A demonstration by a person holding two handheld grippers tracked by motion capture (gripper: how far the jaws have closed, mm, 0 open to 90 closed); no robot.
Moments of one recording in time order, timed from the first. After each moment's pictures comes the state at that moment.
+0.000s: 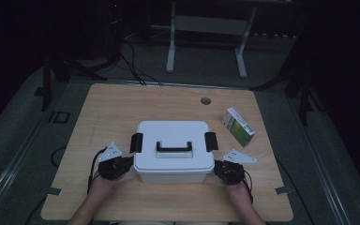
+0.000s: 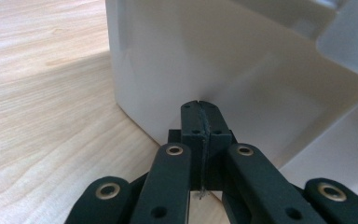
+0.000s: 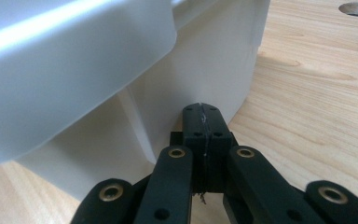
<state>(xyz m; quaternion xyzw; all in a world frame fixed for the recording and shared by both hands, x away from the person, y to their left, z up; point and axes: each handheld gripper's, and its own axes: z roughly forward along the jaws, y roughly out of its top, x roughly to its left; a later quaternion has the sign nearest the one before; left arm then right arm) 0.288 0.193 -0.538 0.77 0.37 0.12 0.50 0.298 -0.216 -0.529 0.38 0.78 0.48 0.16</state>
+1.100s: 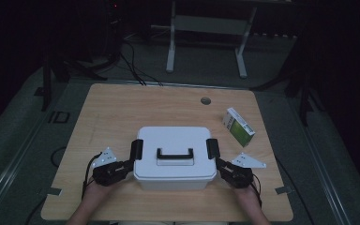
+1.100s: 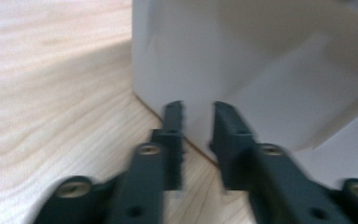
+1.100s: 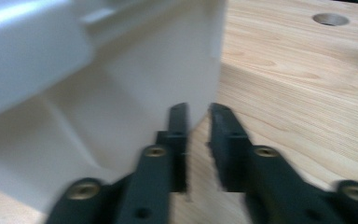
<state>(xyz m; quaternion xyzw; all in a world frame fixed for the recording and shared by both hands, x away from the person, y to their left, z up) 0.276 0.208 -0.545 0.78 0.38 0.11 0.50 0.288 -0.240 -0.528 0.37 0.77 0.48 0.18</state>
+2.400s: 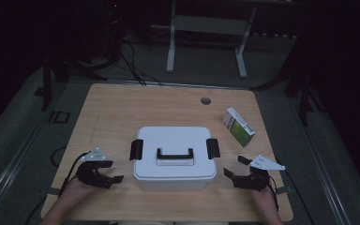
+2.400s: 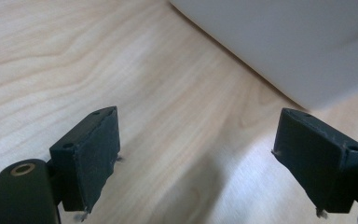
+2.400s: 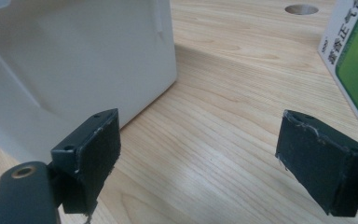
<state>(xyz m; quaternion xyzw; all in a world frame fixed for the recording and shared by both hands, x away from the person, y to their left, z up) 0.282 0.257 -0.546 0.84 0.38 0.04 0.39 0.291 -0.297 -0.540 0.37 0.77 0.50 0.17</state>
